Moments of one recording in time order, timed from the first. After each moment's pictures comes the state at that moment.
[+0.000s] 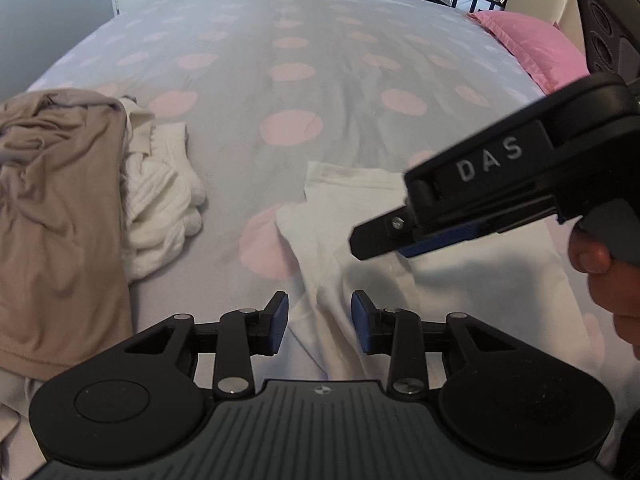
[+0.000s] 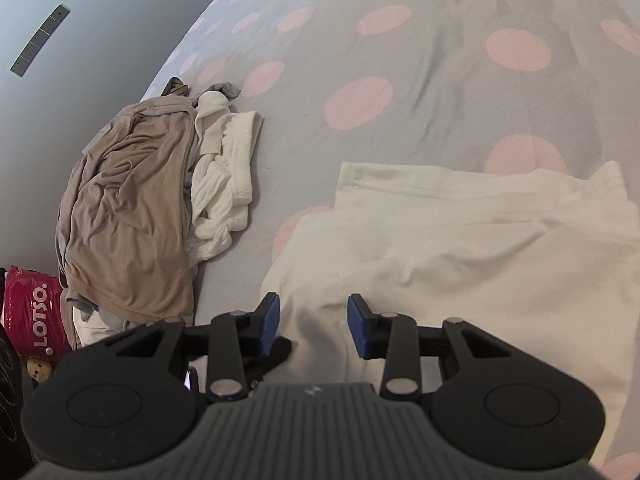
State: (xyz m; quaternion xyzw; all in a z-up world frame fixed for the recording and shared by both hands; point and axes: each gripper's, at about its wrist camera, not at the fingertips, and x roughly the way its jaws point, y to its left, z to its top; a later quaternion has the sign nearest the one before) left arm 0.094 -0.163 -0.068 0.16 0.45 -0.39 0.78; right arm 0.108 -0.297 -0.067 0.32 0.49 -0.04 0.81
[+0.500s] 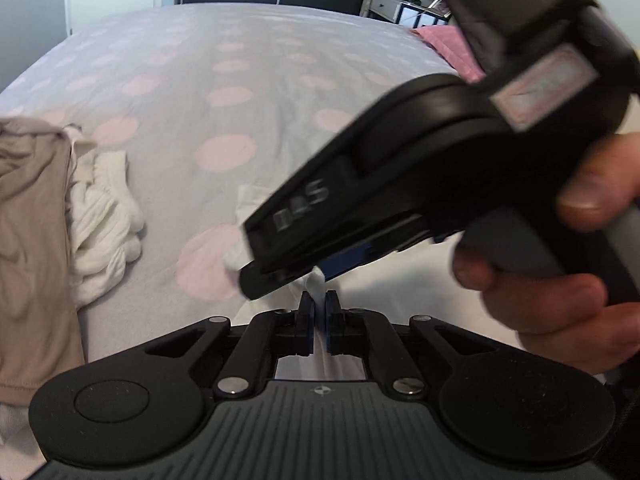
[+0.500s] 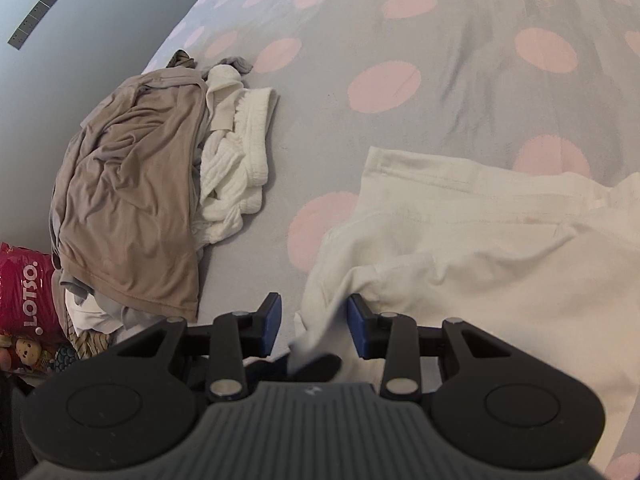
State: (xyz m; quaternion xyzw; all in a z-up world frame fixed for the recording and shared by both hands) left arm 0.070 -0.169 -0.057 0.15 0.42 -0.47 0.76; right arm 0.122 -0.276 -0.068 0.29 0.52 -0.03 0.80
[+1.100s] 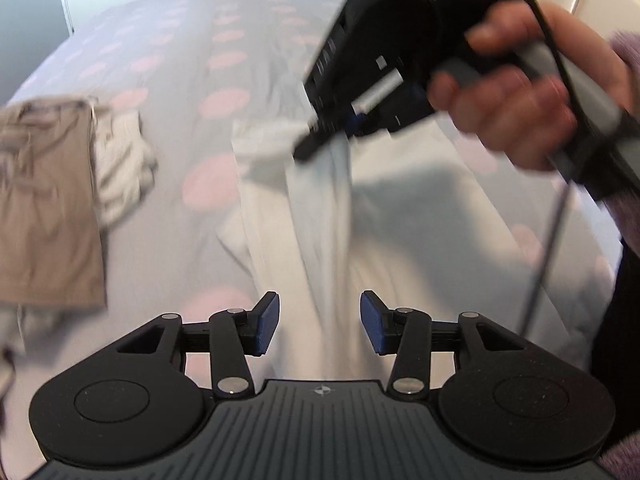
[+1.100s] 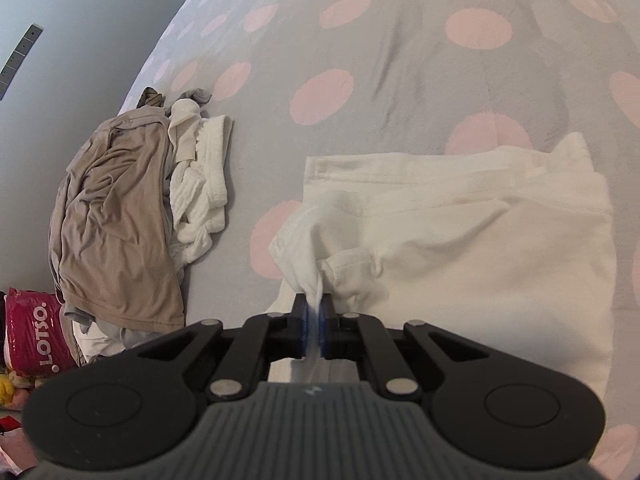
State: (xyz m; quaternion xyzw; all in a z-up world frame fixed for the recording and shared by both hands) left arm -0.012 -0.132 -0.057 0.21 0.44 -0.44 0.75; right arm 0.087 -0.314 -0.062 0.35 0.50 -0.07 0.79
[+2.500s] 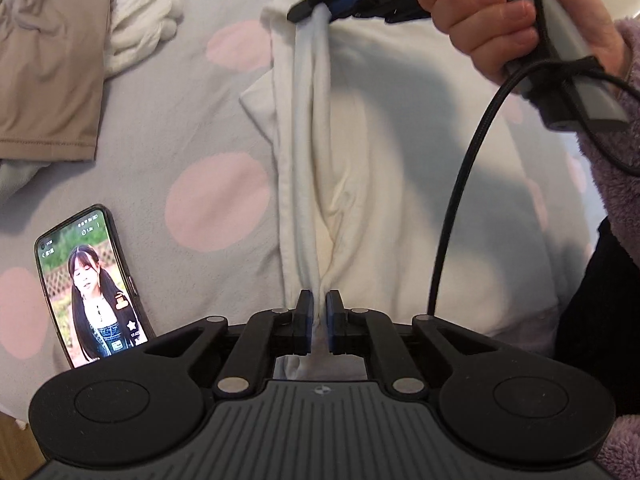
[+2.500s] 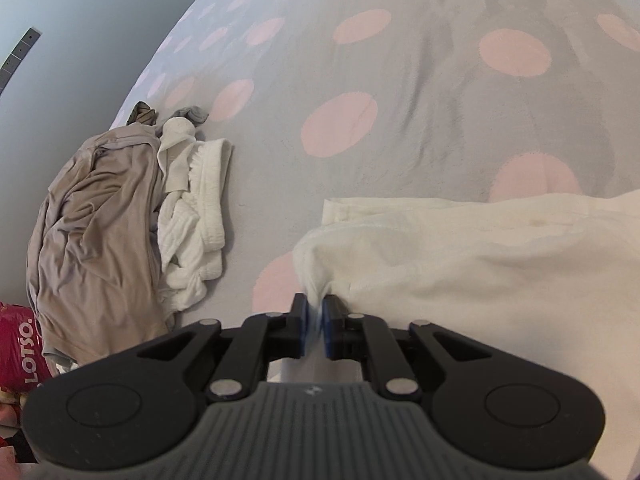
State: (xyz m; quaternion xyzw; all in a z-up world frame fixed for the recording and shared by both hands) left arm 0.033 -0.112 -0.096 0.18 0.61 -0.38 0.67; right arm 0.139 -0.310 -0.090 0.34 0.48 -0.08 0.81
